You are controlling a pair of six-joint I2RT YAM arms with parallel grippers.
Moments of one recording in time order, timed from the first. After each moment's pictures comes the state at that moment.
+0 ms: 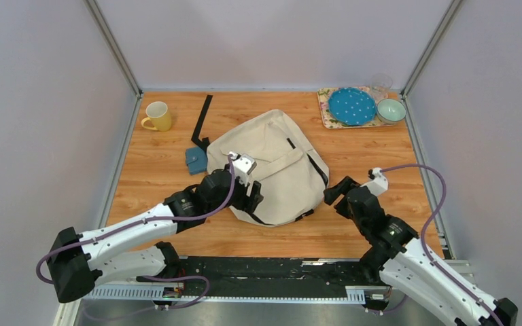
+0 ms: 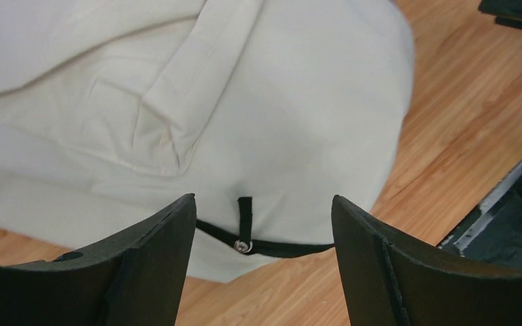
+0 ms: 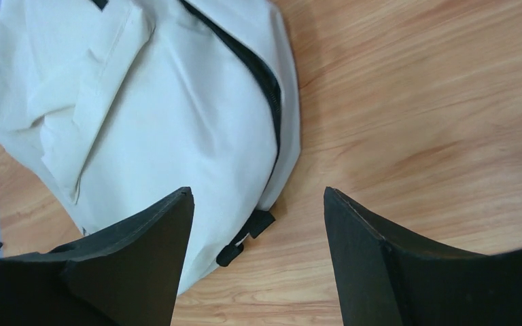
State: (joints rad) left arm -0.96 1.01 0.70 -0.15 -0.13 -0.25; right arm 0.69 0.48 0.43 -0.57 0.50 1.01
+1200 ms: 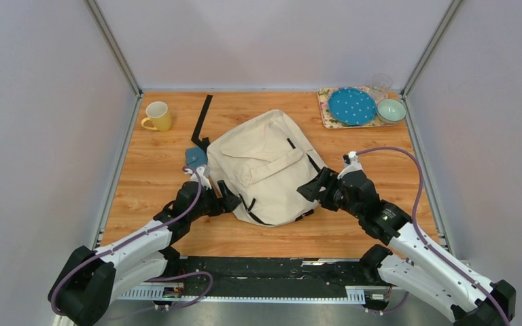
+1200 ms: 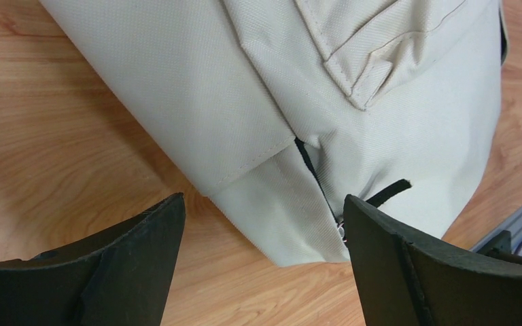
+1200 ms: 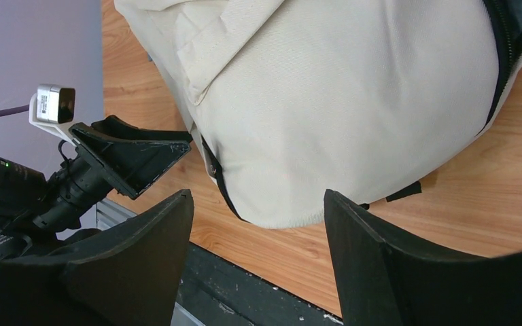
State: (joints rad) left arm -0.53 0.92 0.22 0.13 0.09 -0.72; right arm 0.69 0.72 0.57 -0.37 0.04 0.95
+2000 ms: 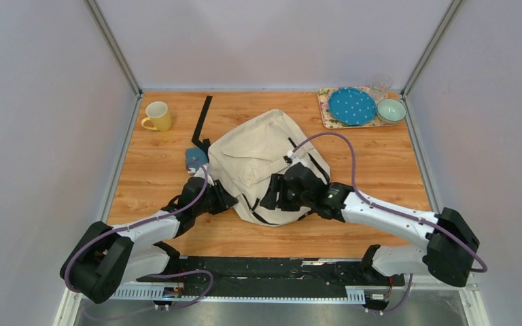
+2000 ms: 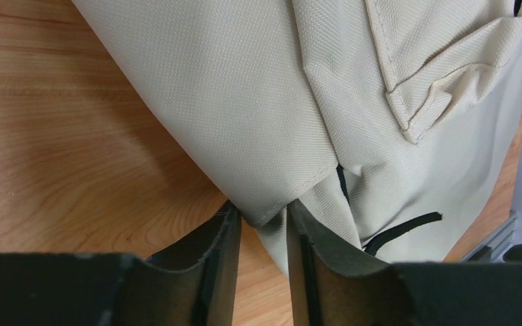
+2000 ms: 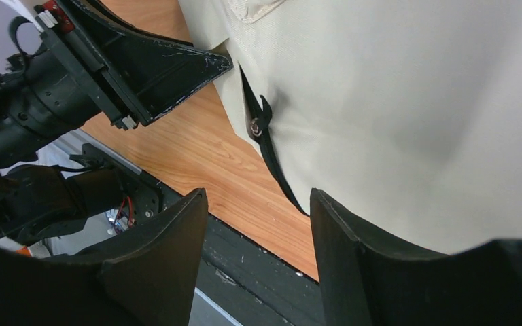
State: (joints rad) left arm -0.51 1.14 0.24 0.28 0.13 -0.81; right arm 0.95 1.21 0.80 -0.29 0.01 0.91
